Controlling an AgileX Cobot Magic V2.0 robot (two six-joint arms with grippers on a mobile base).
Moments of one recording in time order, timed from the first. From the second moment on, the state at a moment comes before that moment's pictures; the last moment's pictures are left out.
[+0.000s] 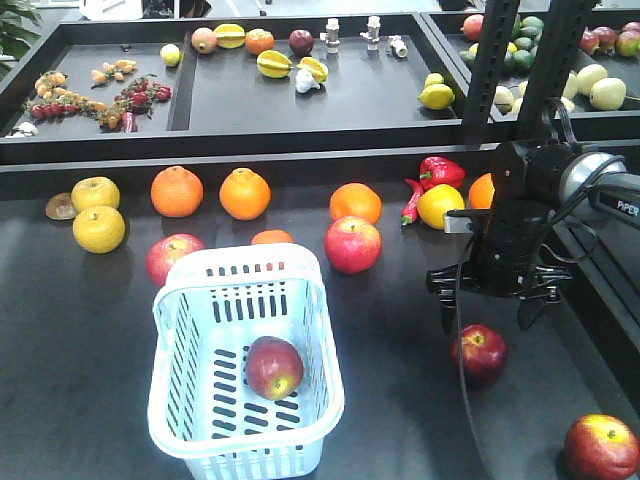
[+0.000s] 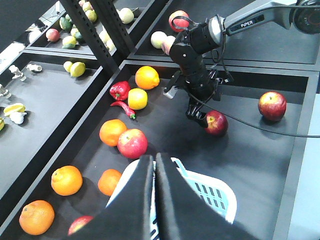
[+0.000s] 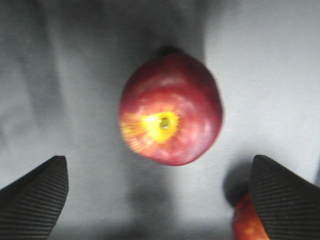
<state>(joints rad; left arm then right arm) -0.54 1.09 -1.78 -0.26 1.28 0.54 0.14 2.15 -1.62 0.00 1.22 0.15</state>
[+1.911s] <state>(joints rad) -0.54 1.09 -1.78 -0.26 1.28 0.54 0.14 2.30 -1.63 -0.03 1.18 0.11</state>
